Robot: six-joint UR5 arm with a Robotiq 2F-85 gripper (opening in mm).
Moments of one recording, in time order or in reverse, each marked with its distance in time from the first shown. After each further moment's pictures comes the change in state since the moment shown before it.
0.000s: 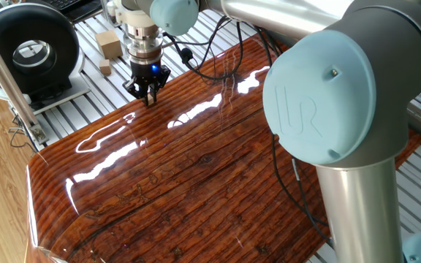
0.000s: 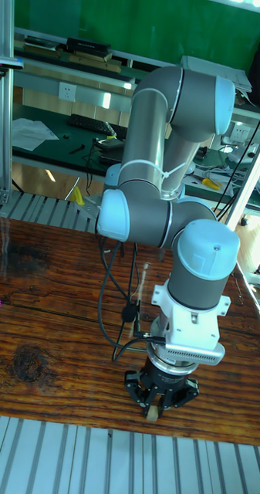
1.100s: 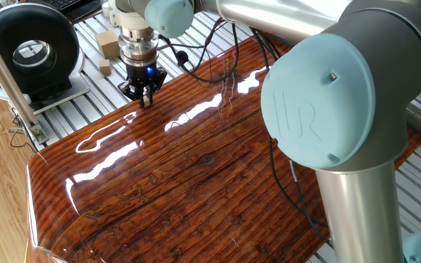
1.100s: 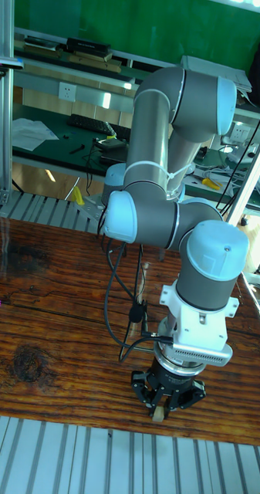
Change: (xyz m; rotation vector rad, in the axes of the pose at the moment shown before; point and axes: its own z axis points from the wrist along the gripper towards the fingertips) arm 0.000 0.012 -0.001 0.002 -0.003 0.028
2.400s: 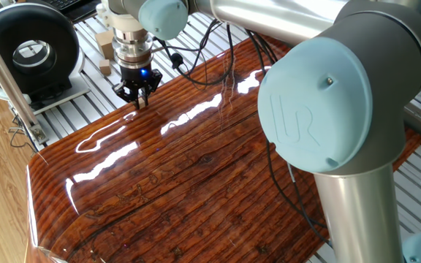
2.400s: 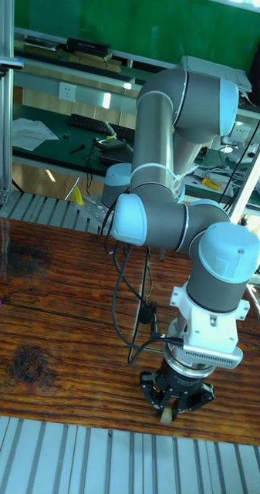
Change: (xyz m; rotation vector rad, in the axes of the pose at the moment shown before) arm -0.001 0.014 0.000 -0.001 -0.003 0.023
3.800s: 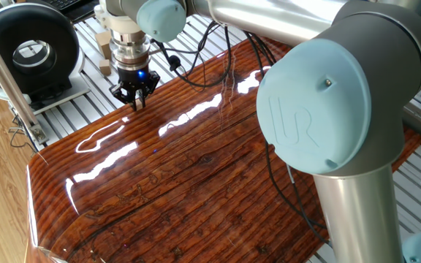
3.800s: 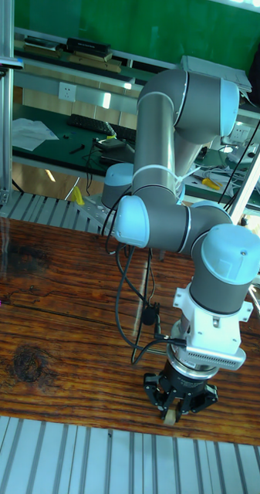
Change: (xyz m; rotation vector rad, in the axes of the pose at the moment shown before) arm 0.000 0.008 0.001 -0.012 -0.002 0.015
